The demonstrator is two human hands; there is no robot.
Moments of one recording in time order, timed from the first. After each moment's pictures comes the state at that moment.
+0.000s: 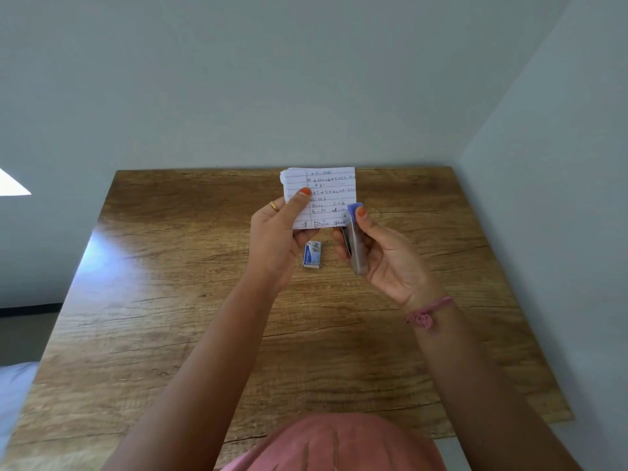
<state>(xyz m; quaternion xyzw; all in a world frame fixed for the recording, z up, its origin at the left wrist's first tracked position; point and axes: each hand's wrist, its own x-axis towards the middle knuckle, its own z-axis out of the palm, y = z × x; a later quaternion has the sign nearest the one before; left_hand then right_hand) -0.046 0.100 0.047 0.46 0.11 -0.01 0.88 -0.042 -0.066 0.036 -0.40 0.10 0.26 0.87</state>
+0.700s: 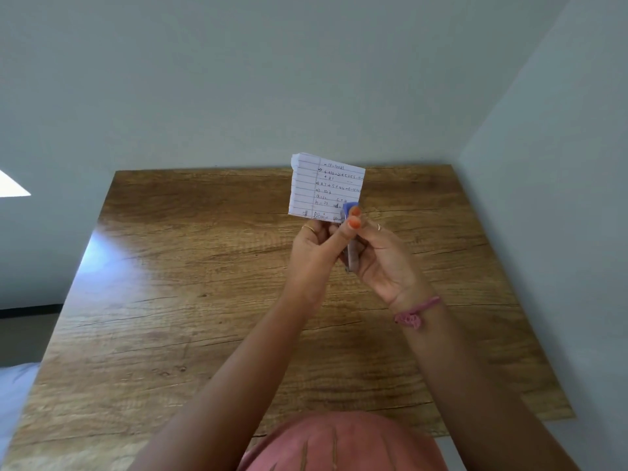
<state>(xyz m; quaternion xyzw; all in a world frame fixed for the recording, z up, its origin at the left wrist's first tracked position) -0.067 0.059 0.027 0.52 0.05 -0.05 0.85 -0.048 -0.052 0.036 -0.45 0.09 0.21 0.87</state>
